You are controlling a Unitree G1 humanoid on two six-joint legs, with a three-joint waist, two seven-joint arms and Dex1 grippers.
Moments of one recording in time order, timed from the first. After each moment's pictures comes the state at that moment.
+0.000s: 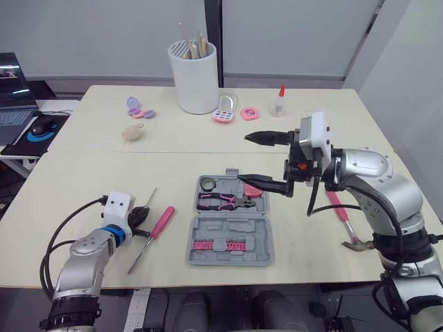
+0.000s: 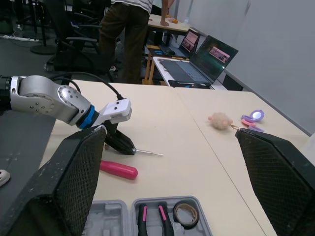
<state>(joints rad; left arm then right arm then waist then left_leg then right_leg) -0.07 0.56 0.21 0.14 -0.20 0.39 -0.50 -0.61 -0.55 0.12 -0.35 0.52 0.52 0.96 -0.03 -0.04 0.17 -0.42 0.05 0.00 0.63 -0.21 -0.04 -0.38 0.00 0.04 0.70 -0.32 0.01</state>
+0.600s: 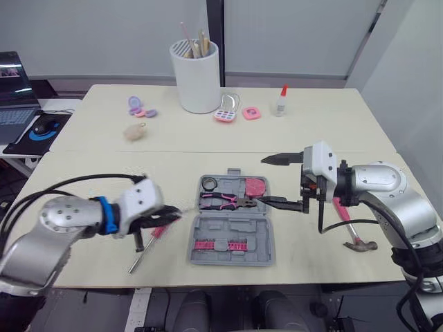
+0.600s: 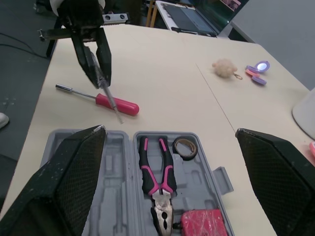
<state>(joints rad) -0.16 1.00 -0.05 -0.44 -0.32 0.50 -1.08 -0.49 -0.69 0.14 -0.35 0.40 0.42 1.03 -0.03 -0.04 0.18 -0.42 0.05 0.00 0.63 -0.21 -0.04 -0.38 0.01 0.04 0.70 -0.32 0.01</state>
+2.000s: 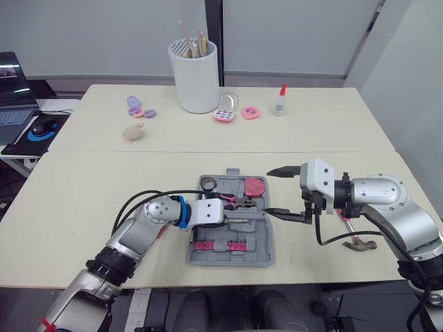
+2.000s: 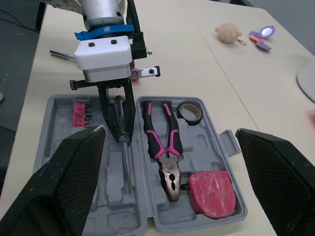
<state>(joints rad) -0.44 0.62 -0.41 0.11 0.12 0.02 -1.07 -0.40 -0.74 0.16 -0.39 0.33 0.42 1.00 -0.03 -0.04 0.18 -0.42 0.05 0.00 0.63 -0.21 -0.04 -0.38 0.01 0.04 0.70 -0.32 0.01</state>
